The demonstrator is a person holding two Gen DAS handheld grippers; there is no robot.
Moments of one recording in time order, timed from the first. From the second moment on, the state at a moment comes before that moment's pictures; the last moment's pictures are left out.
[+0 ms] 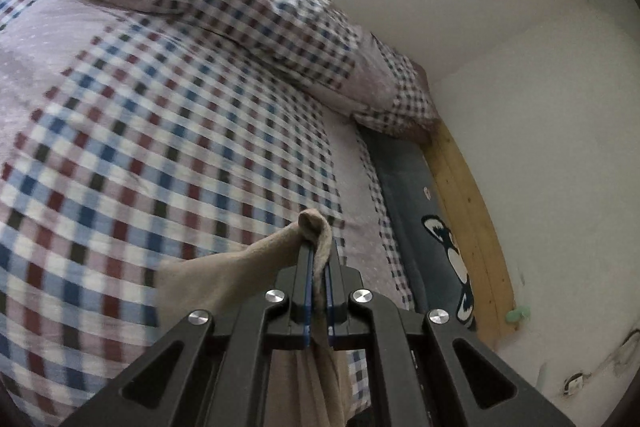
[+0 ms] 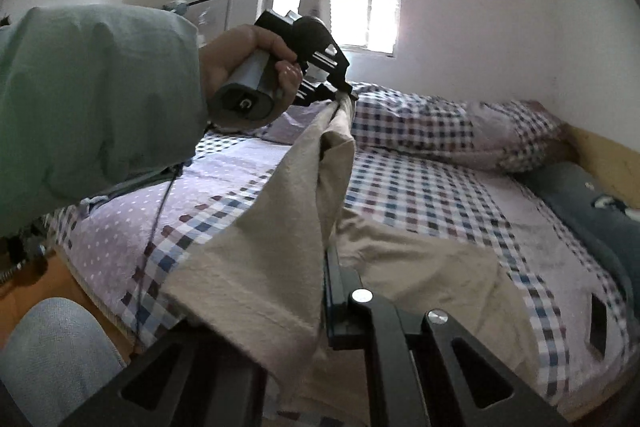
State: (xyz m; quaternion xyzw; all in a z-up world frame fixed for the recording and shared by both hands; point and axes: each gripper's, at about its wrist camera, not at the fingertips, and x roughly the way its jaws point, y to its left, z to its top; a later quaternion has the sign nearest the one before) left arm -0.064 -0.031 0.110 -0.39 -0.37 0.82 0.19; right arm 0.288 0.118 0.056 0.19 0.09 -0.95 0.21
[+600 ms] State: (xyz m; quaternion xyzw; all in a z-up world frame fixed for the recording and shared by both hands) left arm -0.133 0.191 0.056 -0.47 -0.28 0.82 0.17; right arm 0.263 0.279 0.022 0.25 -0.03 -0.96 0.12
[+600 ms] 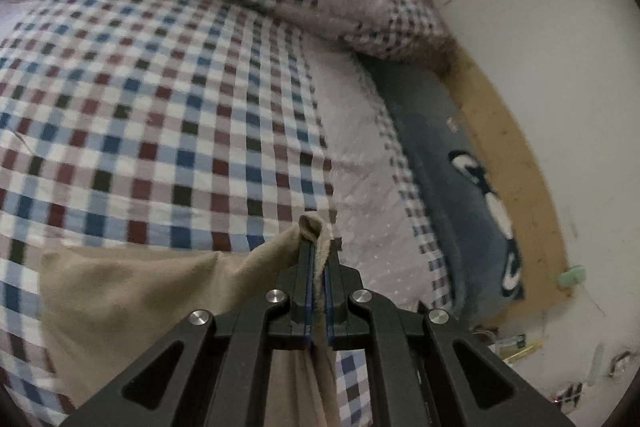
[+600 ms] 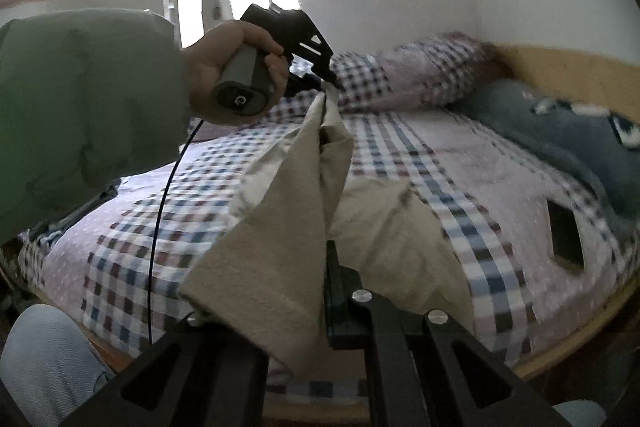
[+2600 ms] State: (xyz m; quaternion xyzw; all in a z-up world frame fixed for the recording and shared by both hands) left arm -0.057 0.031 -0.043 -0.42 -0.23 0.86 0.16; right arm 0.098 0.416 0.028 0.33 -0.13 -0.93 0.12
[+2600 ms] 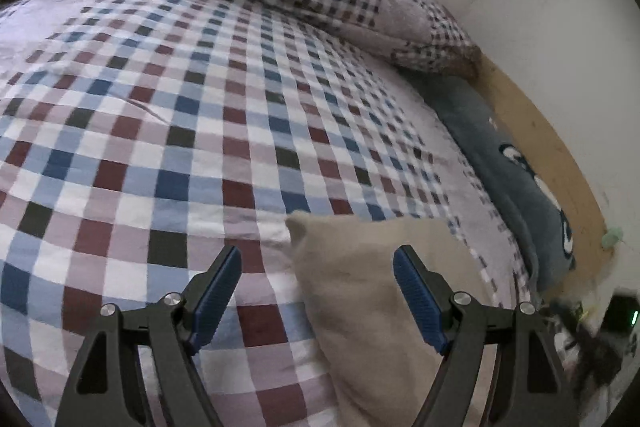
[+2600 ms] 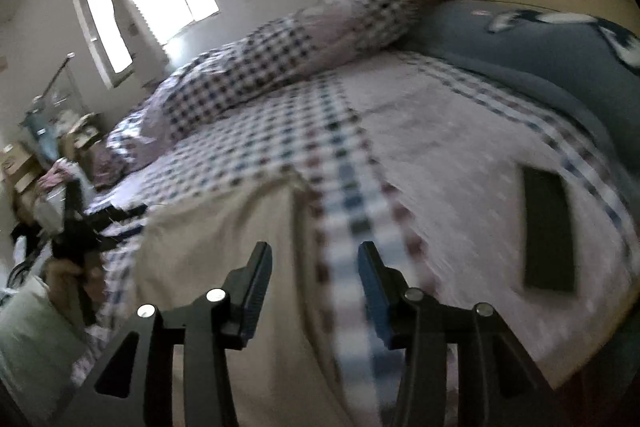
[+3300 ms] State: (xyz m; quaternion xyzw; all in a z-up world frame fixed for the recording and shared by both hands) left arm -0.099 0.050 -0.049 -0.45 -0.22 0.85 0.16; right arm -0.144 0.358 -0.062 0.50 -0.02 -0.85 0.18
